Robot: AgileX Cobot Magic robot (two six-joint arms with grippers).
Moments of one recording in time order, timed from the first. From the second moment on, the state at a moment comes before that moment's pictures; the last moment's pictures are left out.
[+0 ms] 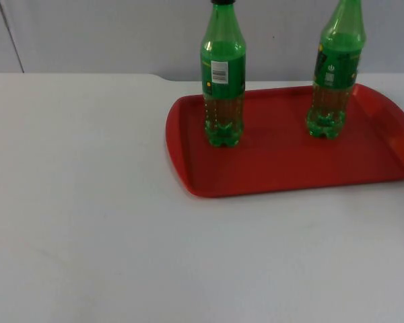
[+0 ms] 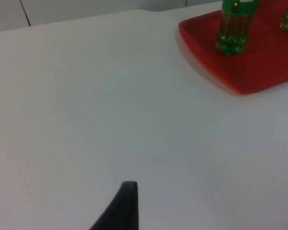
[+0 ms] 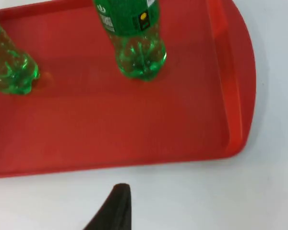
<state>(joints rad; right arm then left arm) 0.22 1.32 -0.76 -0.08 0.30 0.24 -0.22 0.00 -0.50 -0.06 1.08 0.05</state>
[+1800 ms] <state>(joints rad) 0.22 0.12 -0.66 0.19 0.90 -0.17 -0.22 0.00 -0.50 -0.06 1.08 0.05</state>
